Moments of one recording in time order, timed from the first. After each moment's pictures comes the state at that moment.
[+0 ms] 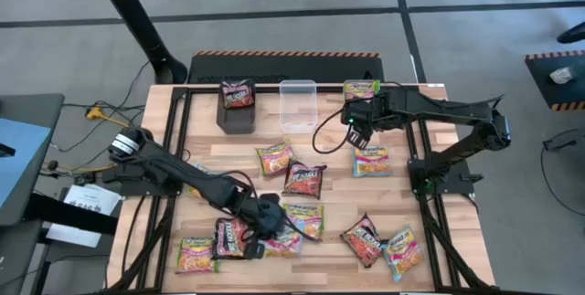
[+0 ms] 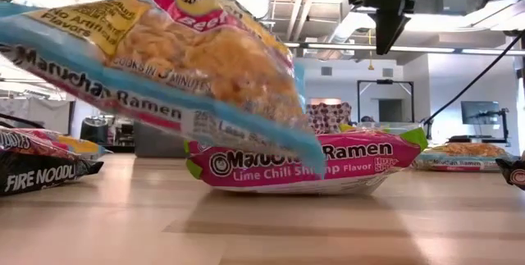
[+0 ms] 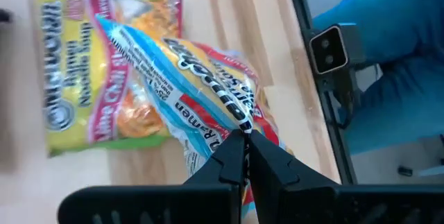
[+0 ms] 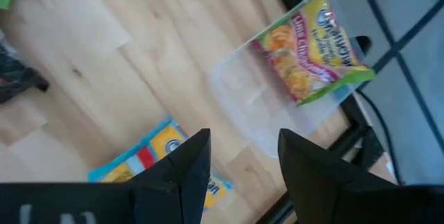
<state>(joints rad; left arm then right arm) -0.42 1.70 1.26 -0.42 0.08 -0.32 -0.18 1.42 1.40 -1.35 0.46 0.36</state>
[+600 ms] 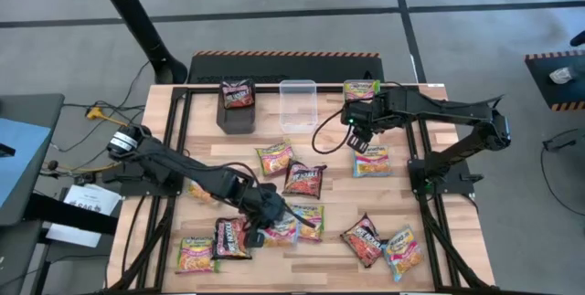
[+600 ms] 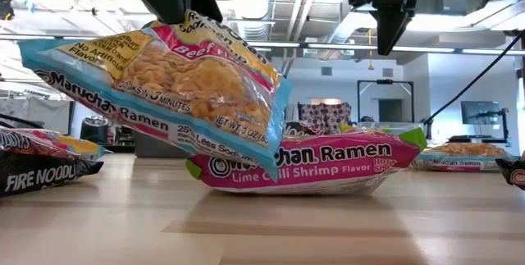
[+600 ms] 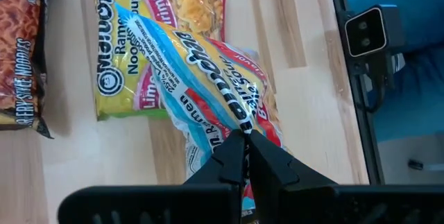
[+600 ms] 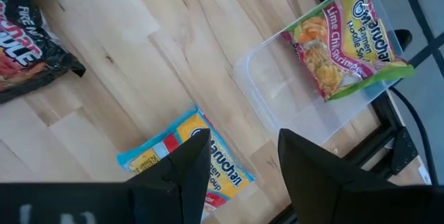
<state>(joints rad) -0.36 1.67 1.26 -0.53 0.09 -0.30 -0.18 1.42 1.40 -1.35 0.36 0.36</state>
